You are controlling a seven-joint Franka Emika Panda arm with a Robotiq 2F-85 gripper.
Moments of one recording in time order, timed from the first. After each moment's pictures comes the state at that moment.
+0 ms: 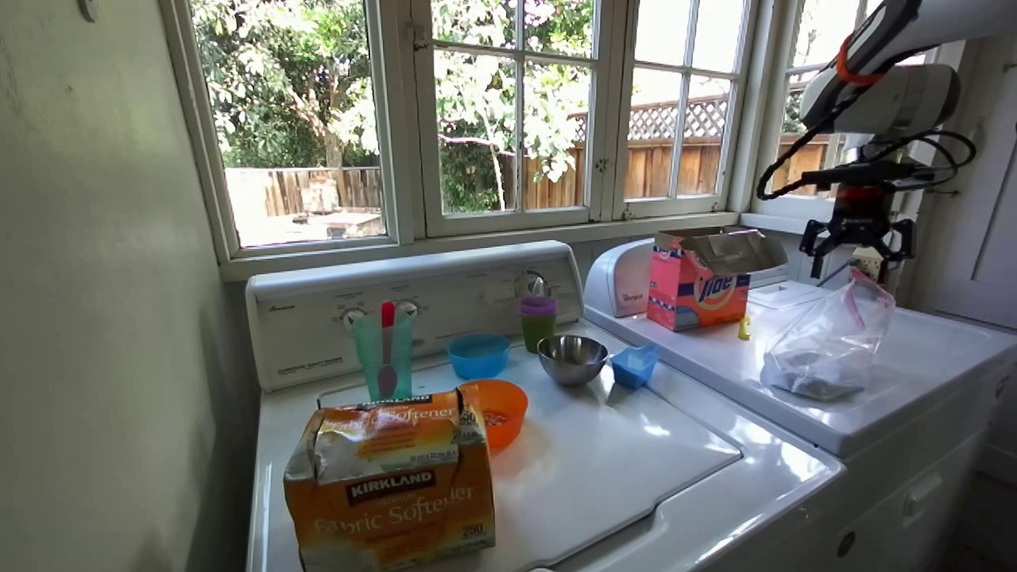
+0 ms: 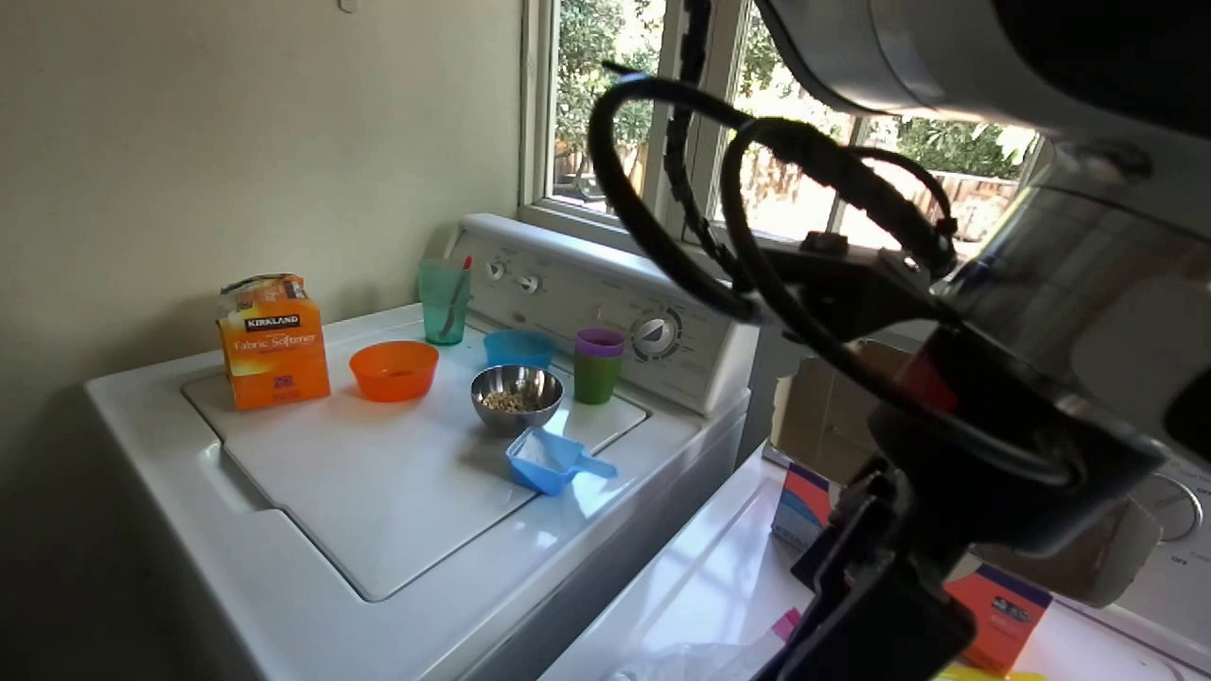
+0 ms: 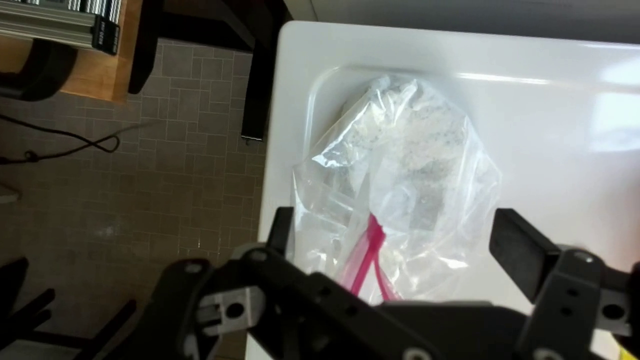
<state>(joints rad) -0.41 0.31 -0.35 -1.71 0.18 1.70 0.58</state>
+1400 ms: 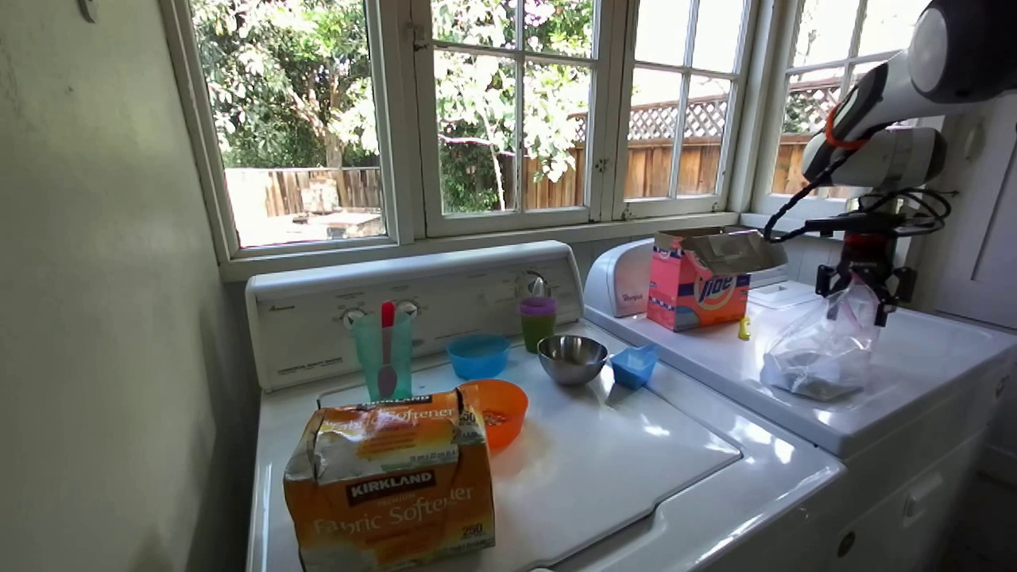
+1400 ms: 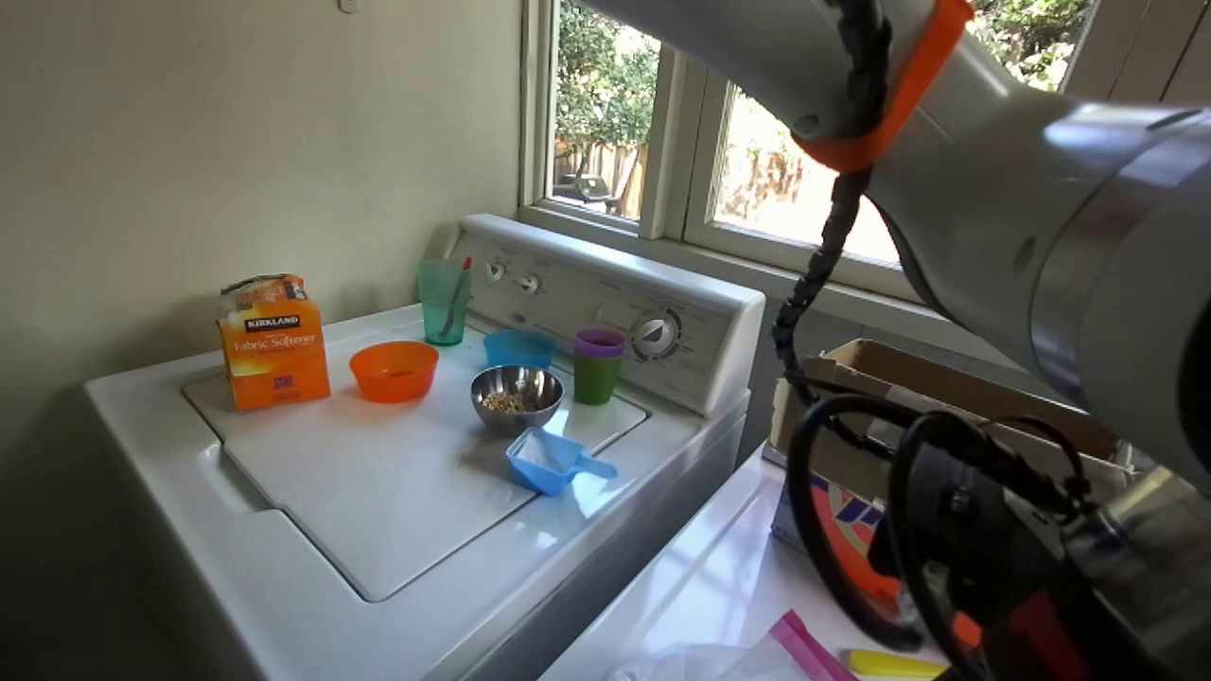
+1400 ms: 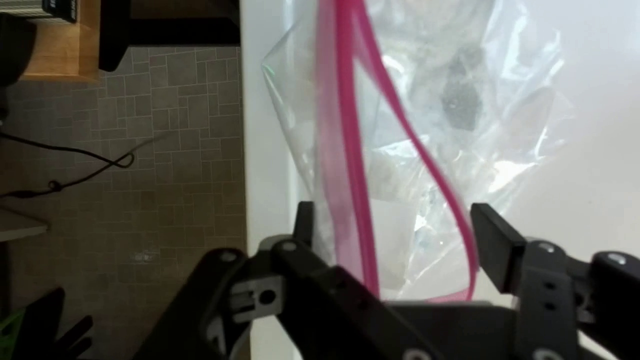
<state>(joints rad) -0.48 0.60 -0.38 -1.51 0.25 1.71 0.63</state>
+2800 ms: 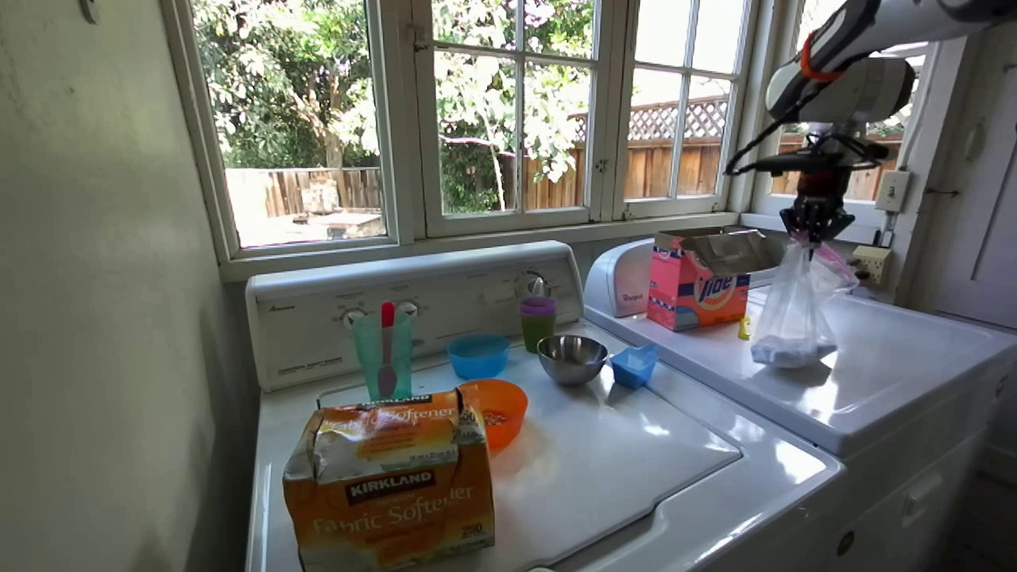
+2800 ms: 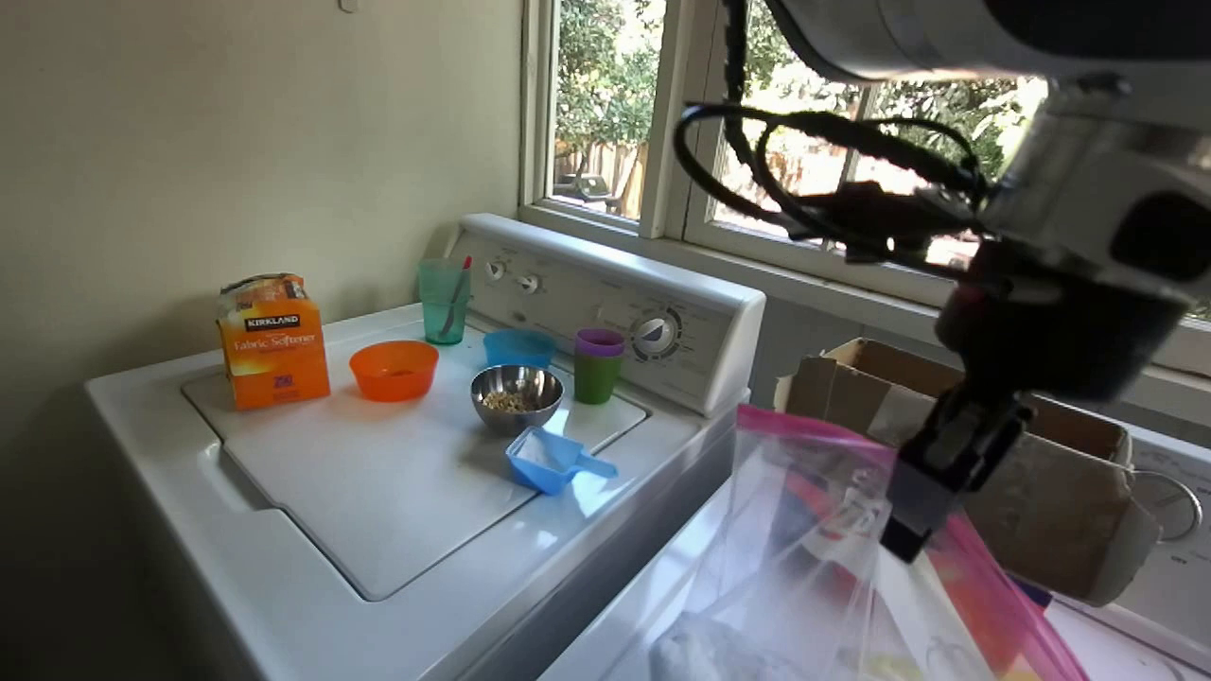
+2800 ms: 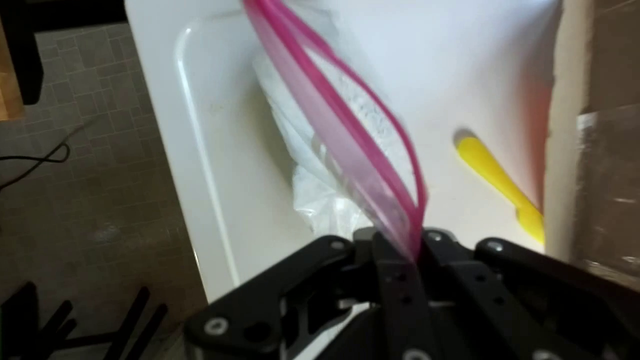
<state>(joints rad) -0.32 0.38 -0.38 -1.57 0.19 1.84 0.93</state>
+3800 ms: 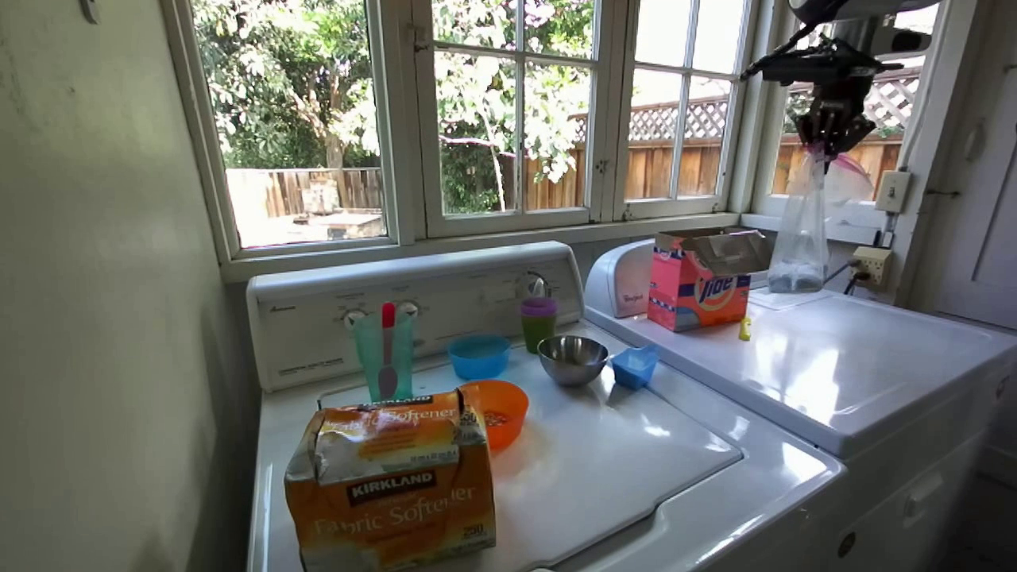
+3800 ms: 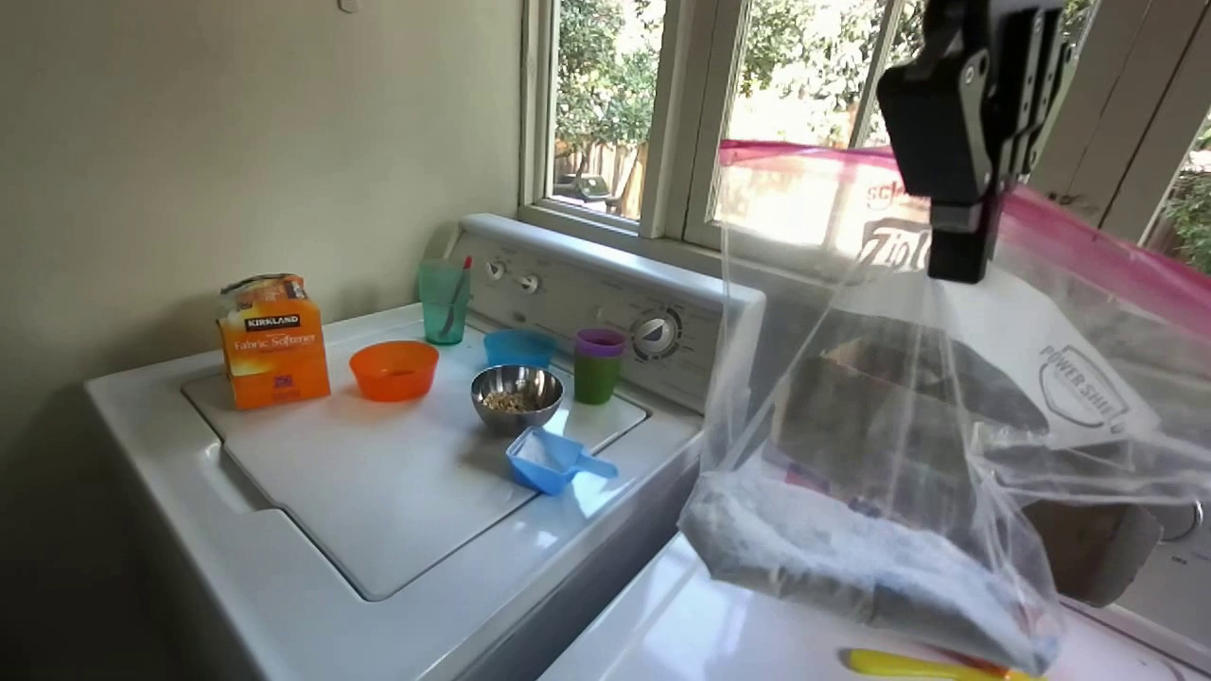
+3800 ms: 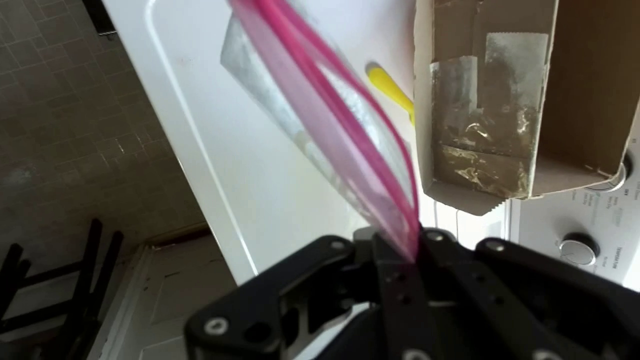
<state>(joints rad) -0.24 -0.01 -0.34 -1.74 -0.07 1.97 1.17</state>
